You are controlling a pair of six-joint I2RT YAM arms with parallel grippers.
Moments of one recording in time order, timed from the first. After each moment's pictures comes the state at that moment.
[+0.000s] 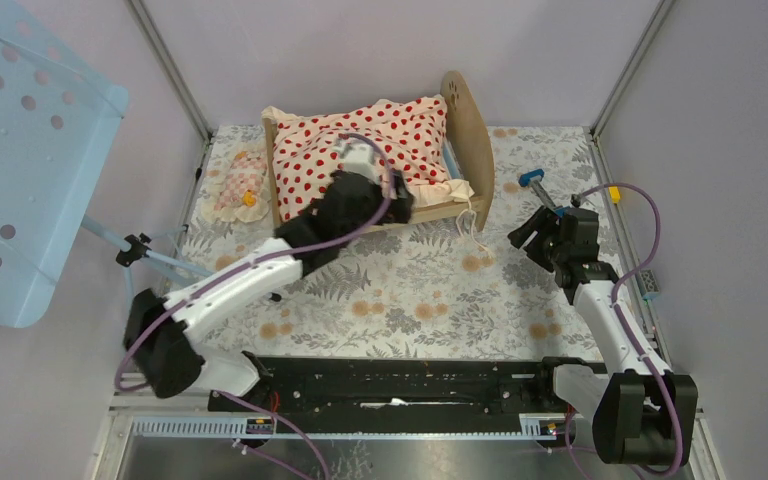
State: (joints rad) left arm -0.86 1.42 1.16 -0.10 -0.29 -0.49; right arm -0.03 1.04 0.61 -0.23 -0.12 0.62
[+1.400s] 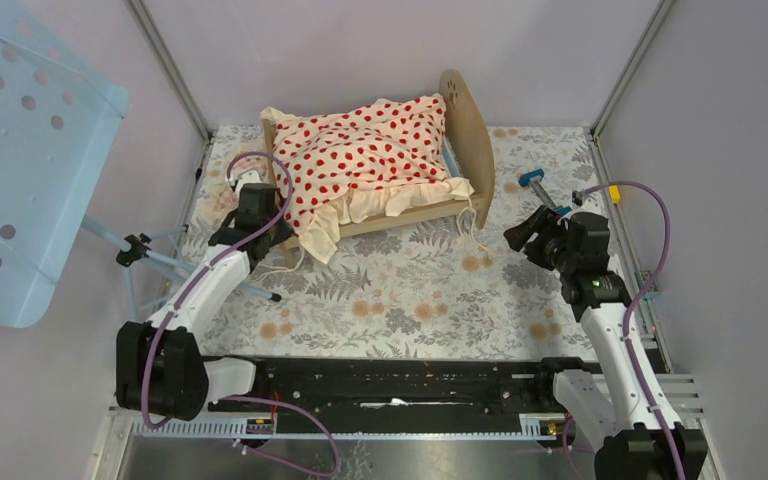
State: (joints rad) left arm -0.17 1.25 0.86 -0.36 -0.22 -0.54; right arm 0.02 0.84 0.66 -0.34 -0.20 0.59
